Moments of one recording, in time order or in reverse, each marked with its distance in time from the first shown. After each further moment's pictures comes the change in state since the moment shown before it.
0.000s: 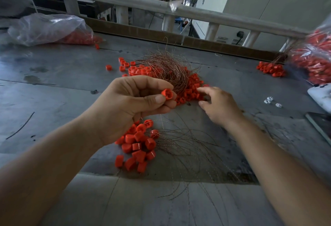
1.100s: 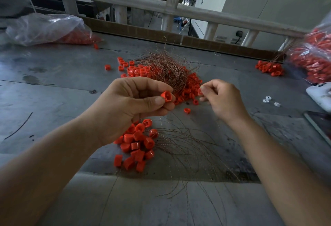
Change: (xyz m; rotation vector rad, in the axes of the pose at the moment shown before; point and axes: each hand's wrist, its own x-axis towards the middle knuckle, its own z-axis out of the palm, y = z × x) left_hand -0.001 -0.001 0.001 0.054 -0.012 -0.010; right_hand -0.004 -0.004 -0.007 0.399 0.134 0.004
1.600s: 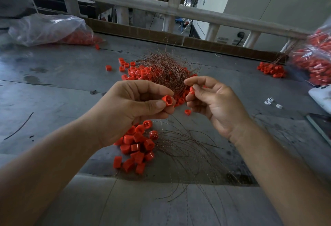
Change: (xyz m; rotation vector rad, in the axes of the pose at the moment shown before) left_hand 0.001 -0.002 -0.002 0.033 0.010 -0.019; right_hand -0.020 -0.039 0.002 0.754 -0.271 0.145
